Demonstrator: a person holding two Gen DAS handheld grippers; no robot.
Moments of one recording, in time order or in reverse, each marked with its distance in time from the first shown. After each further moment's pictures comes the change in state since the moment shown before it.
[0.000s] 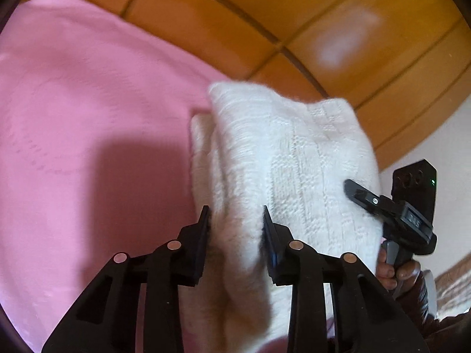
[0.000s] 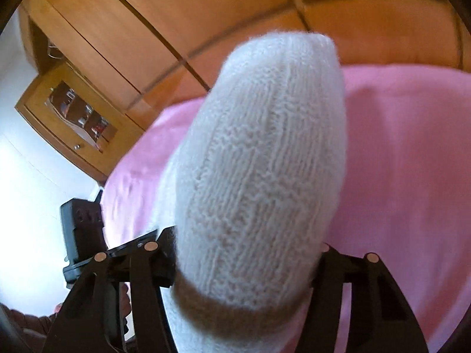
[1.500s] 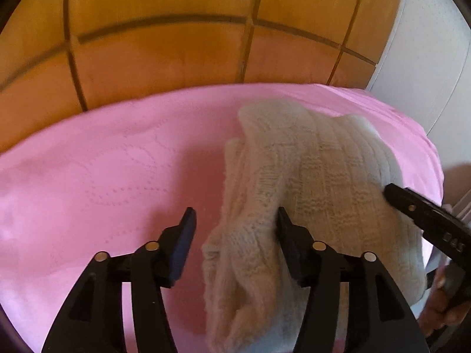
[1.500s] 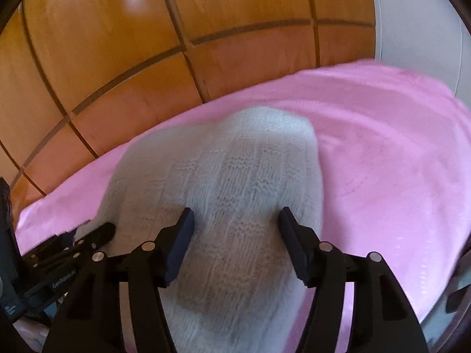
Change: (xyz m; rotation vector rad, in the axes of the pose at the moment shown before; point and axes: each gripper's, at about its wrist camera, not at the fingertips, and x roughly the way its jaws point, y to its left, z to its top) left arm 0.228 -0.301 -0.029 0.589 0.144 0.231; right arm -0.191 -0.179 -0.063 0.334 -0.334 -0.757
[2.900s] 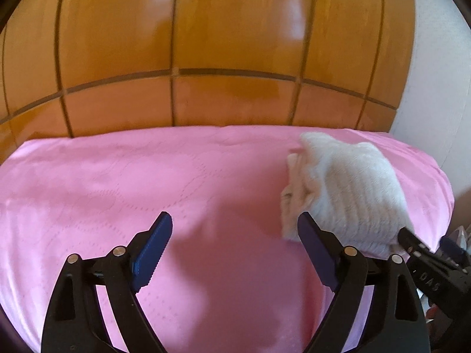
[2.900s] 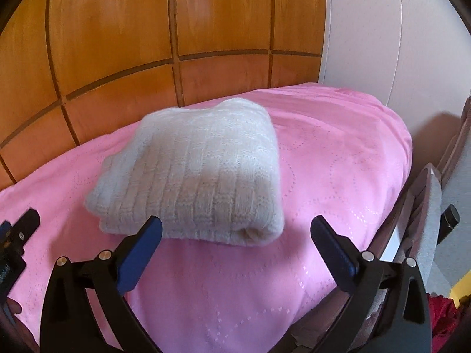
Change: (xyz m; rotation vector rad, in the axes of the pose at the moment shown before) left arm -0.131 0.046 -0.091 -0.125 -0.229 0.188; right arm -0.103 0.083 -0.103 0.000 -0.137 -0.316
